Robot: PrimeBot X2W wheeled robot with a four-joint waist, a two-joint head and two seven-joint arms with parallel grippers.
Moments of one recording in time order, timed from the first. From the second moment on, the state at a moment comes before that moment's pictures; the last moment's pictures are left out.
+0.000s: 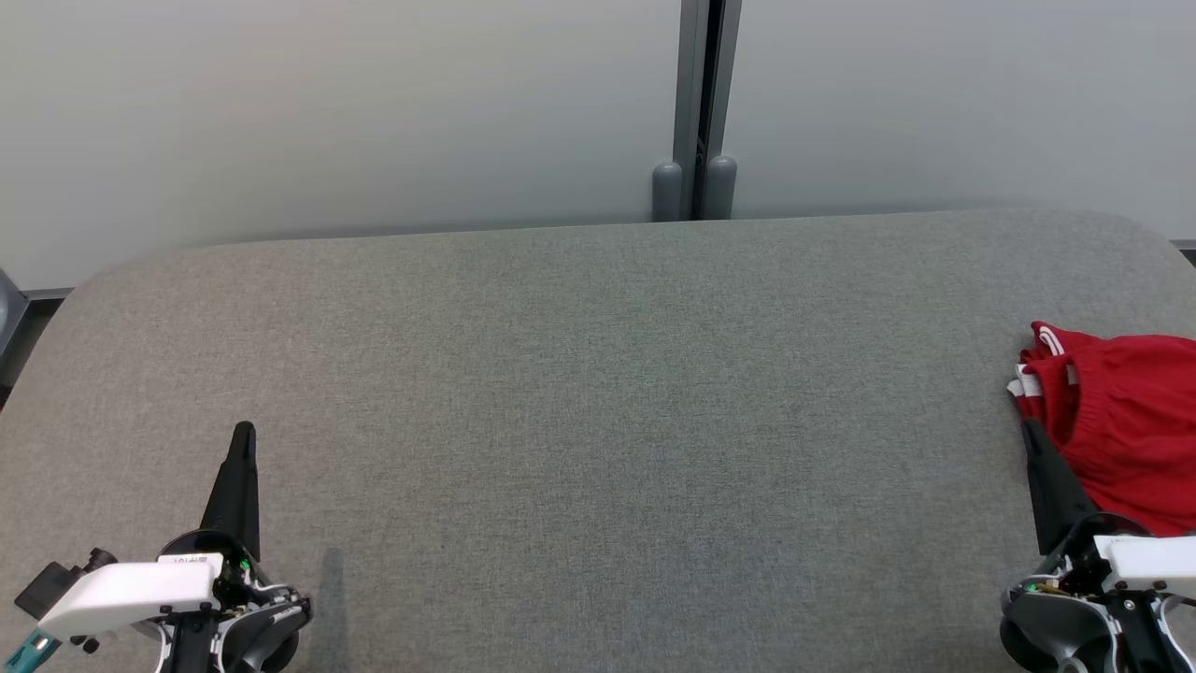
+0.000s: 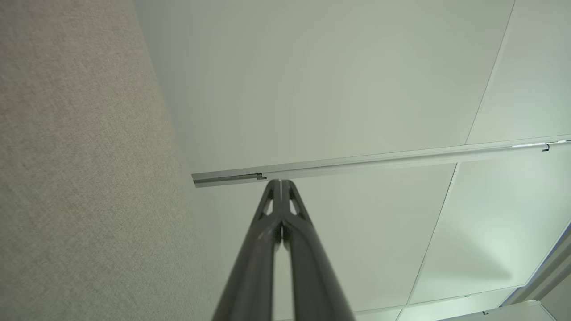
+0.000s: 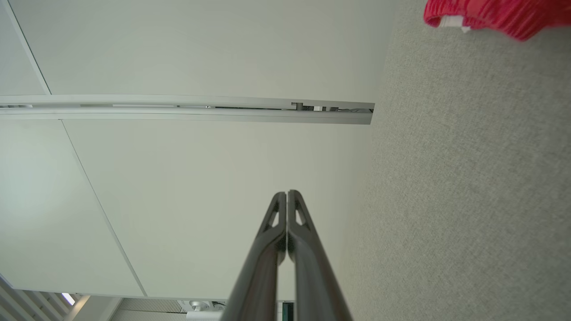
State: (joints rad) left arm -0.10 0.05 0.11 0.25 -1.61 -0.13 0.11; right arm -0.11 -0.05 -0.11 0.24 1.61 0.13 0.11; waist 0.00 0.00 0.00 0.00
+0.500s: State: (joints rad) left arm -0.10 0.05 0.11 0.25 -1.61 -0.13 0.11; right arm -0.11 -0.05 -0.11 0.24 1.61 0.13 0.11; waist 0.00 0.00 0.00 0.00
